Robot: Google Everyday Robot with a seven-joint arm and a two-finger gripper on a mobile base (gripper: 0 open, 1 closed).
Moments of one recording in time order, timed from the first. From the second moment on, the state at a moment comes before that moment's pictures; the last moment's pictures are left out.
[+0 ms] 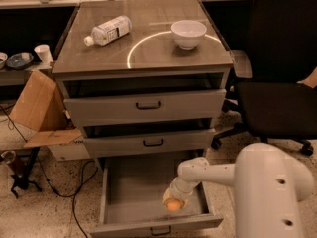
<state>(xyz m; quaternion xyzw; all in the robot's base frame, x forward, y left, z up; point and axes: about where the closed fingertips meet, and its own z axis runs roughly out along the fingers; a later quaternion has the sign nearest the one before) 0.513 -0.065 0.221 -0.98 0.05 0.08 0.16</state>
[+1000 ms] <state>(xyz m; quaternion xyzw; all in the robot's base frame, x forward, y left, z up) 0.561 -0.082 0.453 -1.00 0.00 -0.02 0.05</state>
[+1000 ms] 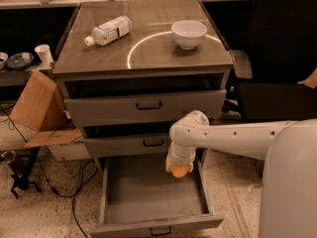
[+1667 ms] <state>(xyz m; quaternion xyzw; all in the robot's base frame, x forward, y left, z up) 0.583 -0.108 0.582 -1.00 -0.01 -0.05 -0.03</state>
